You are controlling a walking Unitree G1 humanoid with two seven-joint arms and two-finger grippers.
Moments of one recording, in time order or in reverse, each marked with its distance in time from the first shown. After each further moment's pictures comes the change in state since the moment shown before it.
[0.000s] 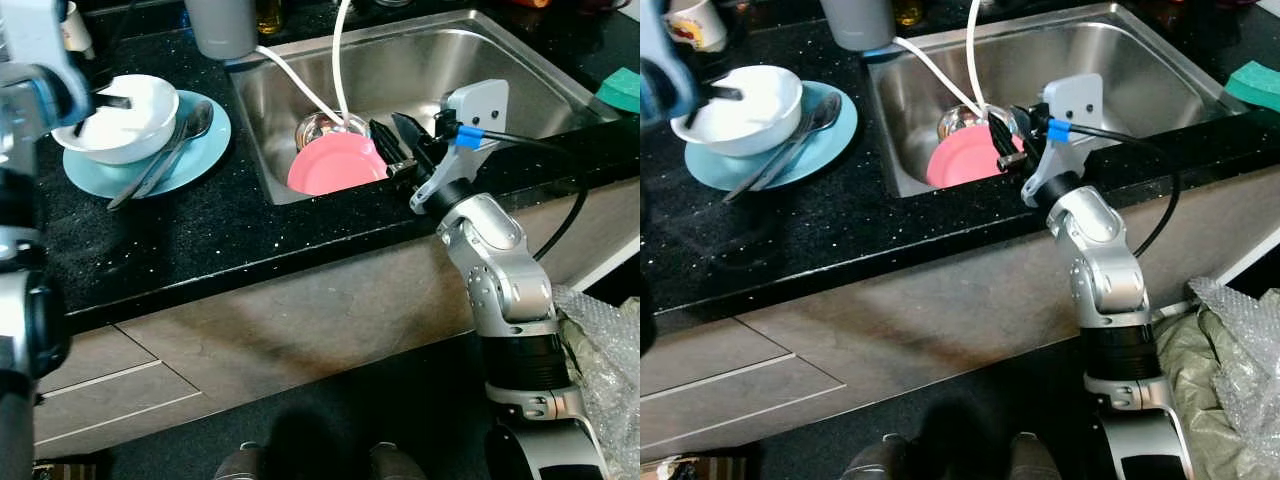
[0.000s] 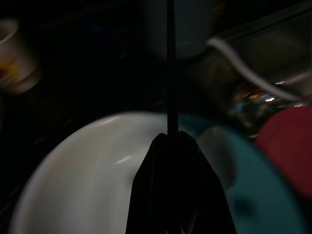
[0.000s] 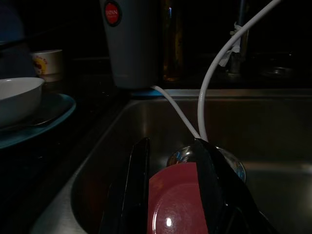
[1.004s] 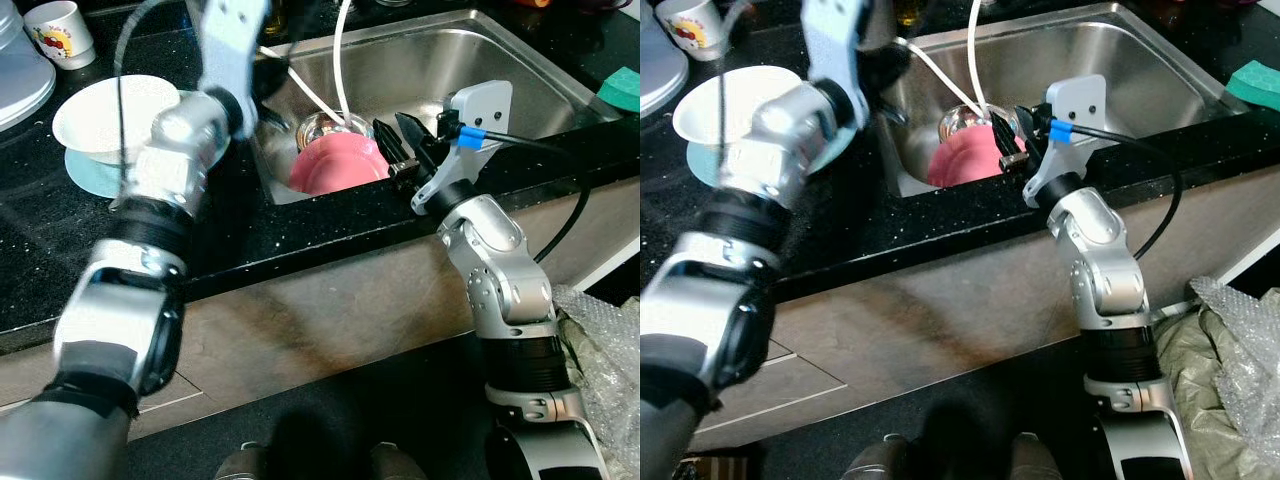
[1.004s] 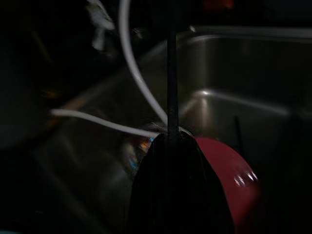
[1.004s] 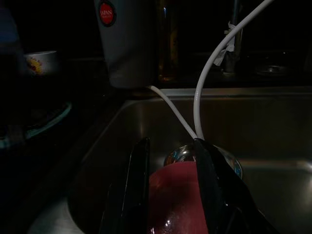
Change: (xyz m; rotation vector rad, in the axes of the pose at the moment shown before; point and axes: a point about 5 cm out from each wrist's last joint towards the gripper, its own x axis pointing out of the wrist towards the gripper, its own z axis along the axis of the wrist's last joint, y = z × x) left arm 0.041 -0.142 -0.040 0.138 -0.291 -0.399; right arm -0.002 -0.001 -0.001 0.002 -0.003 -0.023
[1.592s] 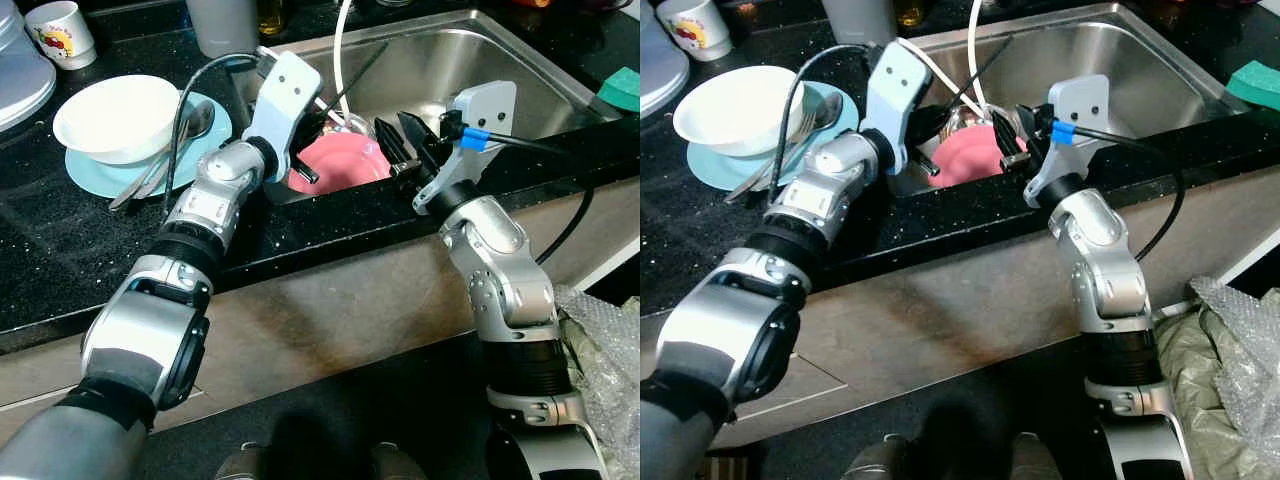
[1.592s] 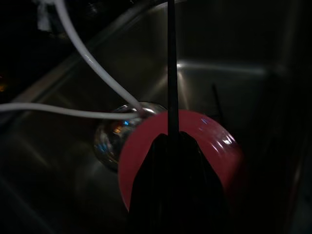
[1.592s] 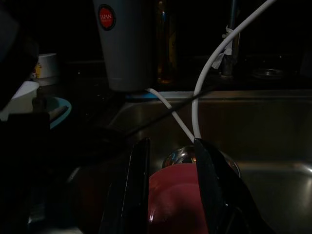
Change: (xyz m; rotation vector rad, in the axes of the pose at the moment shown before) left arm 0.007 -0.027 -0.028 0.103 0.066 -0.125; right arm -0.002 0.000 0.002 -0.005 -0.009 -0.001
